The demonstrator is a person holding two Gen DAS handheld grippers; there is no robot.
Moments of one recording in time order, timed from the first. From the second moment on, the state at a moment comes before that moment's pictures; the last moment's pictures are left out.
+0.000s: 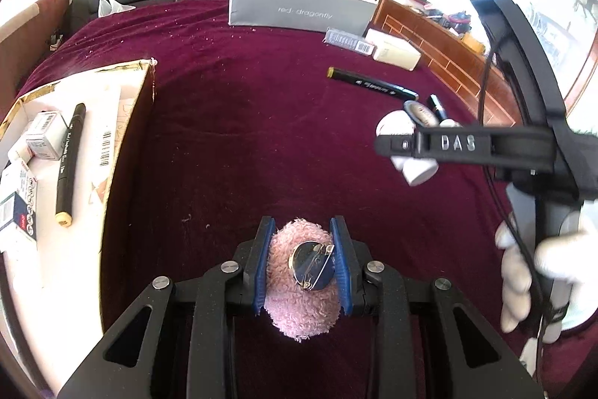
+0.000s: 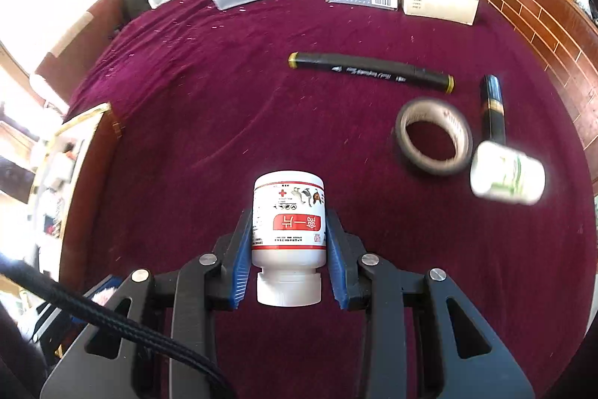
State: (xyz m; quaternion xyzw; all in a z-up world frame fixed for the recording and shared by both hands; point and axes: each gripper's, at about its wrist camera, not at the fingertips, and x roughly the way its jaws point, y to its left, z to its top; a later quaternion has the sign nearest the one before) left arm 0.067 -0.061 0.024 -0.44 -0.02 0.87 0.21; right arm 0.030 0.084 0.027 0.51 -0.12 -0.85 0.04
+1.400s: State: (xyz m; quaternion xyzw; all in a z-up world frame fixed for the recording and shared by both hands) left arm 0.086 -0.229 0.037 -0.41 -0.11 0.90 0.08; right arm 0.088 -0.106 0.058 0.49 -0.08 -0.84 0.23
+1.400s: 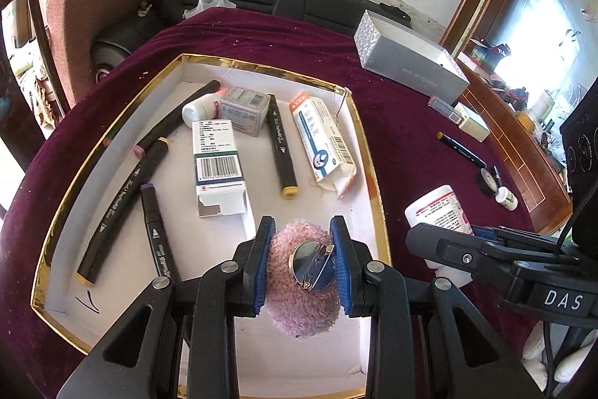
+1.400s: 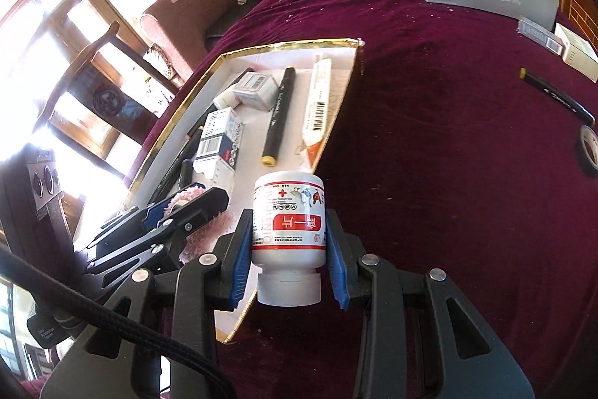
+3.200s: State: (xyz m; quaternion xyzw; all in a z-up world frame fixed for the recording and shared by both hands) left arm -0.010 -0.216 0.026 -0.45 -0.02 0.89 0.07; right arm 0.097 -0.148 0.041 0.48 -0.05 -0.83 0.28
